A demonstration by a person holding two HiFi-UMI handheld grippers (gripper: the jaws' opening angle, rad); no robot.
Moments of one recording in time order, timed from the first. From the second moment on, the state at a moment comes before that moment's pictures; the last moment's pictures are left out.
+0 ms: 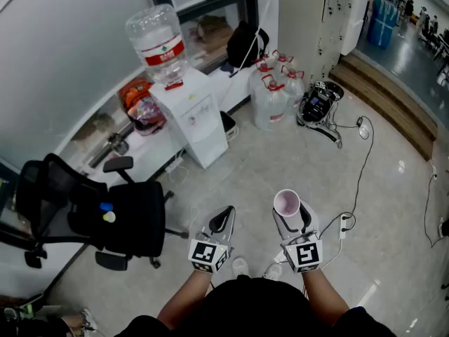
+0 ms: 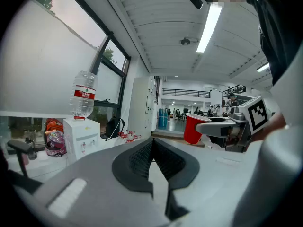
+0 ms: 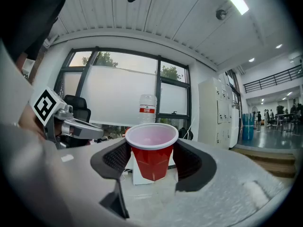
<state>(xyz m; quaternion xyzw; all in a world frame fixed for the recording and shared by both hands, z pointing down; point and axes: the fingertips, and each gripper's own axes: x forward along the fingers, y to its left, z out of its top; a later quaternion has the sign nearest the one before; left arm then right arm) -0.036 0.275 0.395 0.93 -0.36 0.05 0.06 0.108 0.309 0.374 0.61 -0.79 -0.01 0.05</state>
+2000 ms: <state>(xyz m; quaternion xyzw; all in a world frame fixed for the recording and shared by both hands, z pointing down) -0.007 0.042 0.417 0.87 -0.48 0.08 0.08 0.164 0.029 0.381 0.51 -0.86 -0.01 0.05</state>
